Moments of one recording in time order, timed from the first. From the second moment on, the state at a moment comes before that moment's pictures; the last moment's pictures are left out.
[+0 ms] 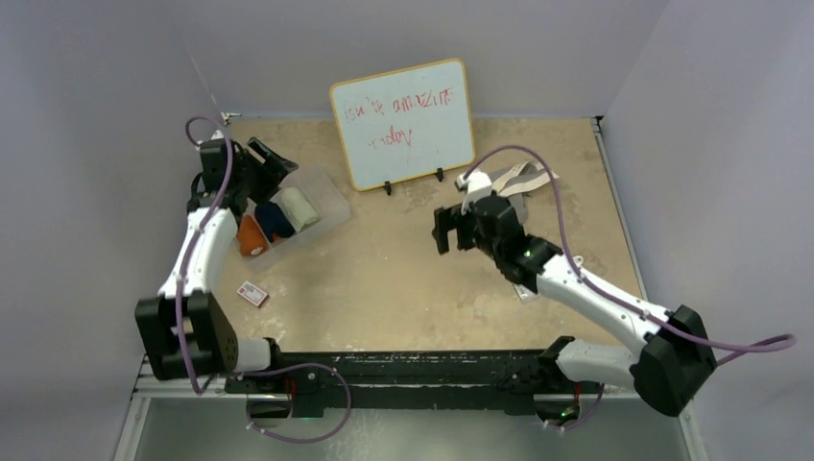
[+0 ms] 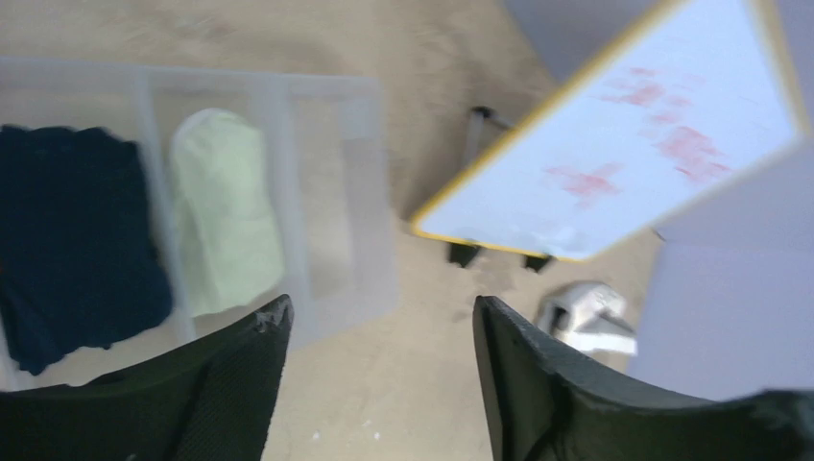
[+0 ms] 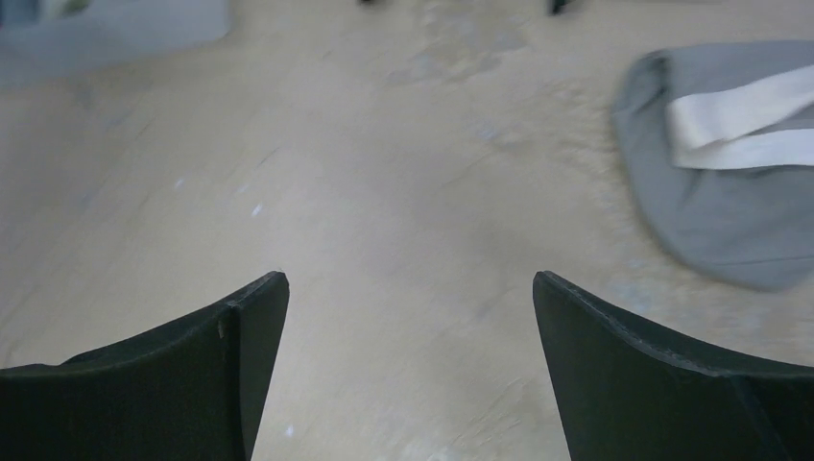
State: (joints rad) left arm 0.14 1.43 1.08 -0.30 0.23 -0.78; right arm 0.75 1.12 0.73 -0.13 0.14 0.22
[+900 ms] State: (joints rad) left arm 0.12 0.81 0.66 -0.46 0.62 -0.58; right arm 0.13 1.99 1.37 -0.29 -0.11 0.47
